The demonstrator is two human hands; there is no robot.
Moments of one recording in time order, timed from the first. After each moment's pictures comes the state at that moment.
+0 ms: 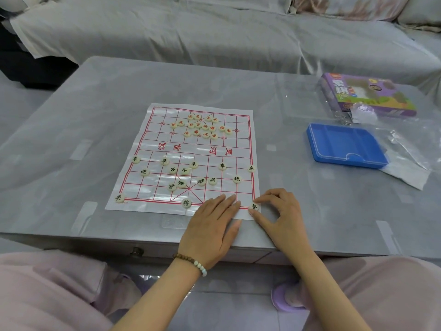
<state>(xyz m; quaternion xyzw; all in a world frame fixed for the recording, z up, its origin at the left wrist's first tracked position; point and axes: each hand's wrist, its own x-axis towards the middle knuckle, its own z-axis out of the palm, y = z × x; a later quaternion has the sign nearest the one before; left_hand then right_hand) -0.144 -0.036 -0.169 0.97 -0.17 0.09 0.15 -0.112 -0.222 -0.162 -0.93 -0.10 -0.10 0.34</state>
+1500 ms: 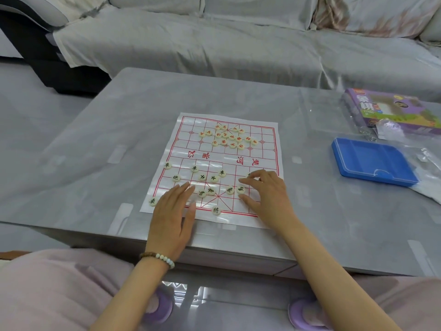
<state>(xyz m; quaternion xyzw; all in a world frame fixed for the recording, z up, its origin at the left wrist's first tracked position) -0.147 0.077 -0.164 0.94 0.00 0.15 0.29 -0.064 -0.139 -0.126 -0.96 -0.19 -0.01 0.19</state>
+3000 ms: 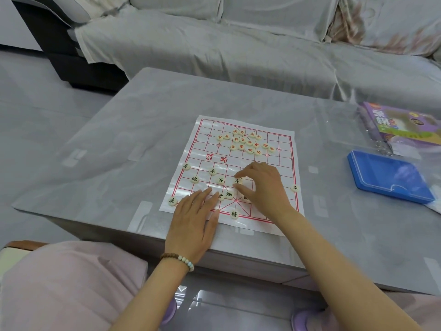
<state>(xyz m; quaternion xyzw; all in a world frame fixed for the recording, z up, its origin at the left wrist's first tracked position) -0.151 0.076 -0.164 0.97 -0.01 0.11 0.23 -0.045 -0.083 -0.109 -0.95 -0.23 -0.04 0.20</state>
